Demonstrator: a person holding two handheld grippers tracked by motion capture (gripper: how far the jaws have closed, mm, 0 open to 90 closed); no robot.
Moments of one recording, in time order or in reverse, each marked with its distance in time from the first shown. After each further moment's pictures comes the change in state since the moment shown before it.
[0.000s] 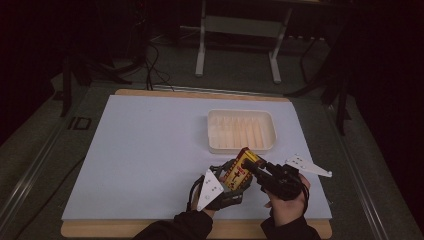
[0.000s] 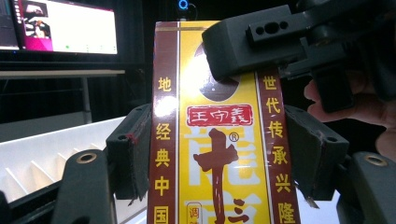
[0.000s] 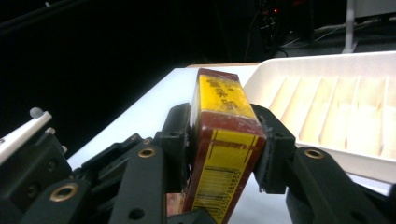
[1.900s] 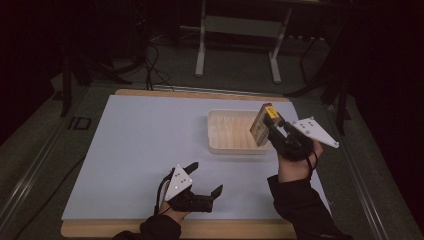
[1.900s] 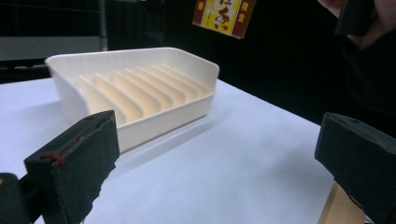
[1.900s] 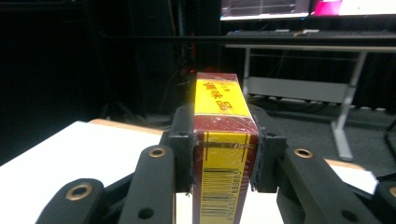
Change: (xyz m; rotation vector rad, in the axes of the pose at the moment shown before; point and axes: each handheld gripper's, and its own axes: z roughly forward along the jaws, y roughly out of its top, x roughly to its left) left arm 0.041 0.019 -0.063 0.267 0.068 -0.142; right arm -0.015 0.077 0.023 -0.207 -0.355 -0.266
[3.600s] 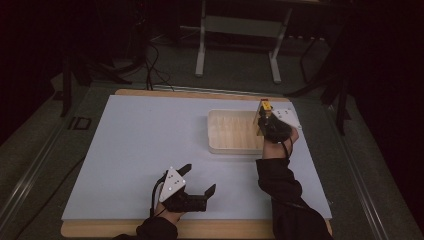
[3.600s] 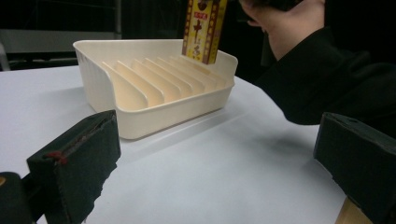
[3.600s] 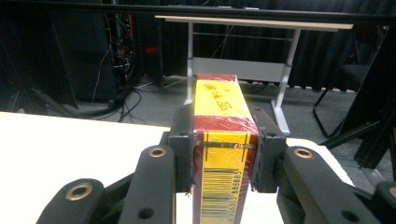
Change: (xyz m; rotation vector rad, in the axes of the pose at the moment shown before) left arm 0.010 -0.014 -0.004 -0.002 0.043 -0.030; right arm -0.029 -0.057 0.102 0.066 -0.252 -0.019
